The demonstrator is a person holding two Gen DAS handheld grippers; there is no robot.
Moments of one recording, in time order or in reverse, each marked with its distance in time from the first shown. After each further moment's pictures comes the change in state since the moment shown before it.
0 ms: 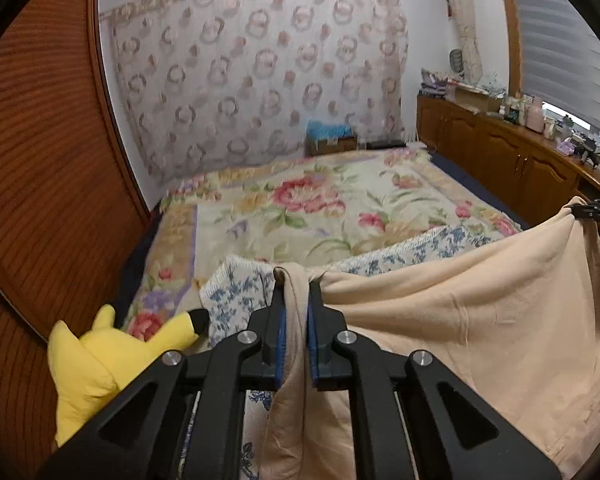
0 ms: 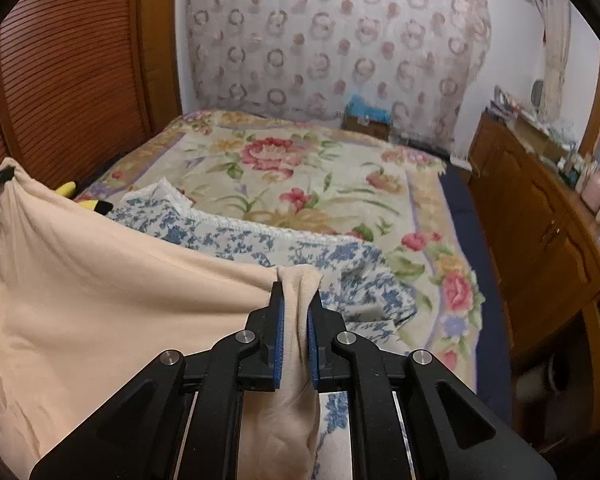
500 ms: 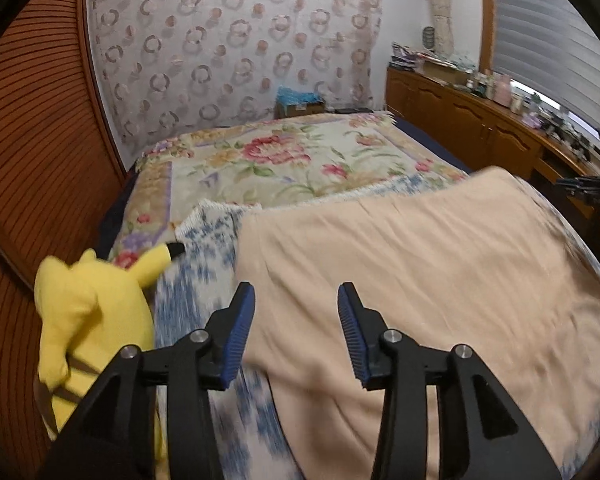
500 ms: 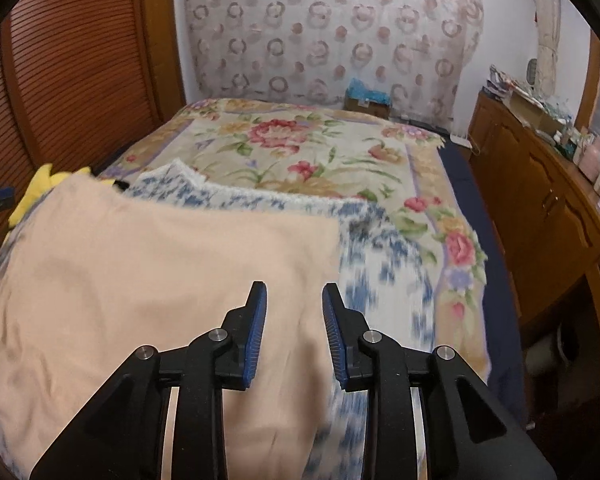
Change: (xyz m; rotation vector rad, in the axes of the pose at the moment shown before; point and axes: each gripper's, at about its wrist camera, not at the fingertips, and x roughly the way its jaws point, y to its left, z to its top) left arm -0.078 -0.002 -0.089 0.012 0.105 -0.130; right arm -0.061 0.018 -0.077 0.029 0.030 0.024
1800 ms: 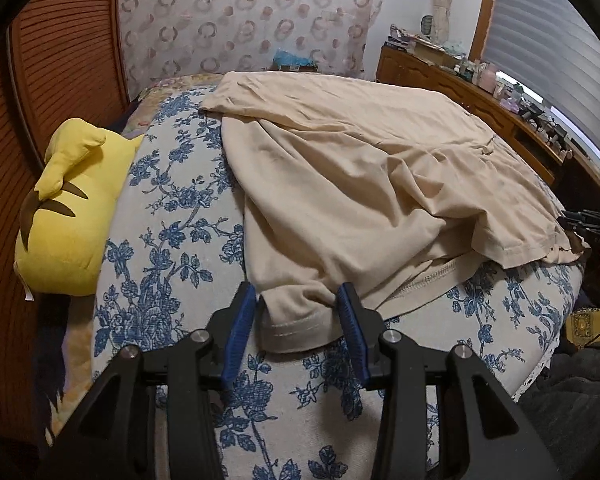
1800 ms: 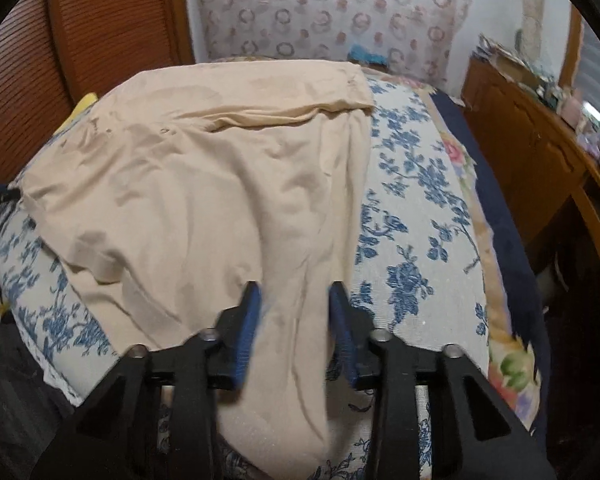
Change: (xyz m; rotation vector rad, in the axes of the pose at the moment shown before) left arm -0.097 -0.053 -0.187 -0.117 0.085 -0.067; right arm -0.122 0.079 -0.221 0.017 0.087 0.009
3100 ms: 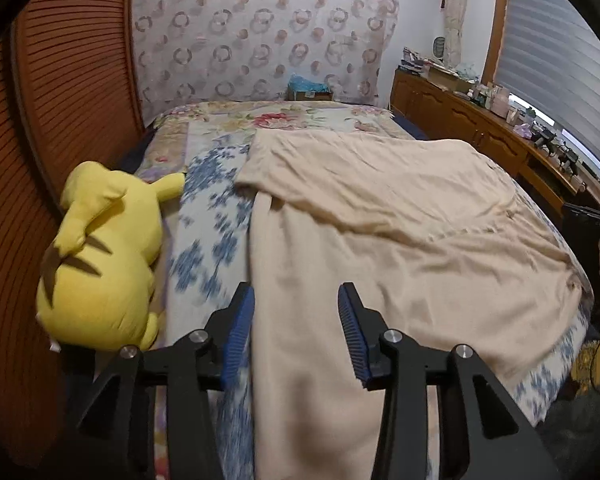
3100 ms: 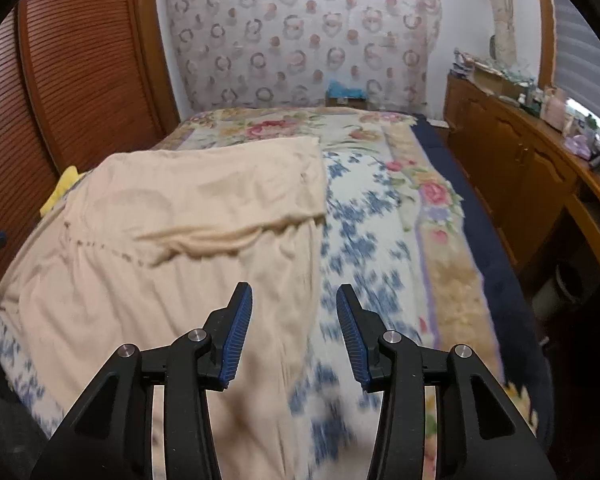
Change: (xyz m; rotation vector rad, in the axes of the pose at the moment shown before) left arm -0.001 0.030 0.085 -0.006 -0.071 0.044; right arm 0.004 -0.062 0.093 0.112 -0.139 -0.003
